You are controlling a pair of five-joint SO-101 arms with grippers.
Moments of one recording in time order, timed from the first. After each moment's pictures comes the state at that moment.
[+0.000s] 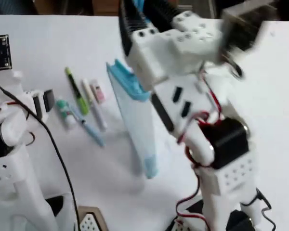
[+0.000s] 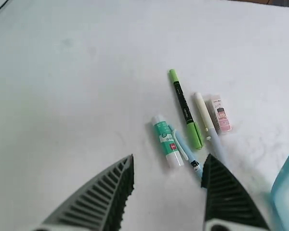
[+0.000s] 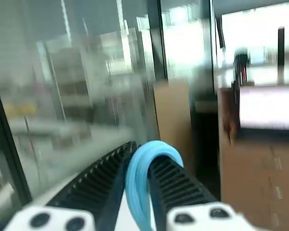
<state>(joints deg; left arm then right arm) -20.8 -40.2 8.4 89.6 -3.8 -32.2 -26.1 -20.4 48.8 -8.0</state>
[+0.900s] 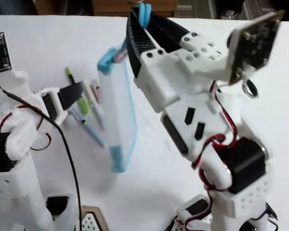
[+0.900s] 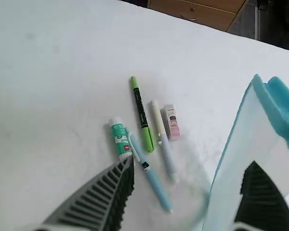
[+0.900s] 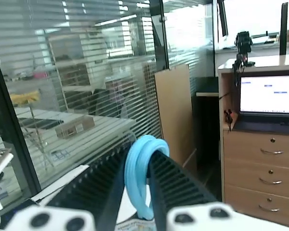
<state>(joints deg) -10.6 -40.7 0.2 95.1 12.0 -33.1 -33.8 -19.3 53.7 -8.0</state>
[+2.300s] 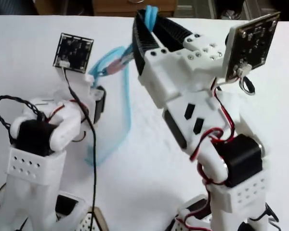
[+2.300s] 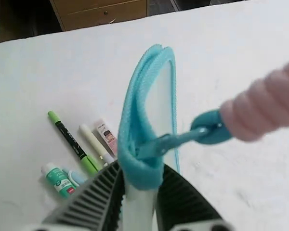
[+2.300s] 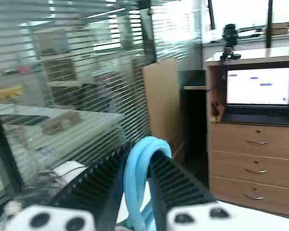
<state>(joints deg) 10.5 -40.7 14.9 76.6 1.9 -28.6 -34.7 -13.2 51.2 -8.0</state>
